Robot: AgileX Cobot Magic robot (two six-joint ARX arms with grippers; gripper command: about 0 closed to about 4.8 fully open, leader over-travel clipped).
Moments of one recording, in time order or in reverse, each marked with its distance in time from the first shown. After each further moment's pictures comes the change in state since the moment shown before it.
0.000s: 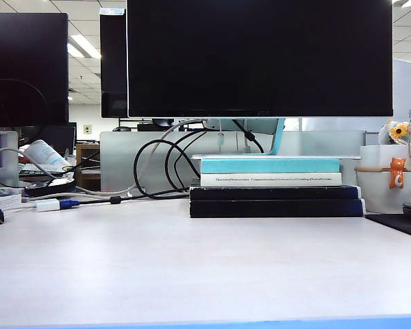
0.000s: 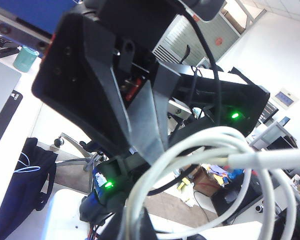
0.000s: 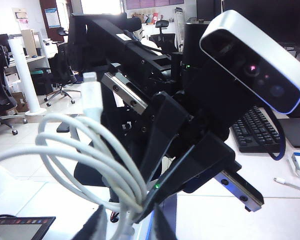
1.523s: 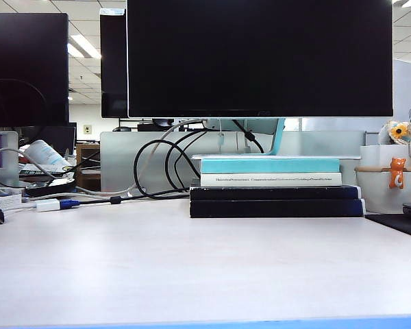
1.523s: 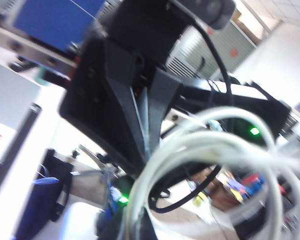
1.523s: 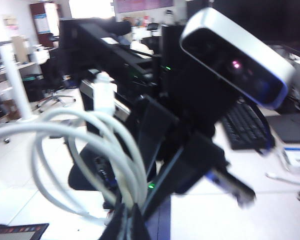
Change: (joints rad) left arm -0.023 0.004 0.000 0.029 -0.120 0.002; right arm -0.021 0.000 0.000 -0.039 0.023 -0.003
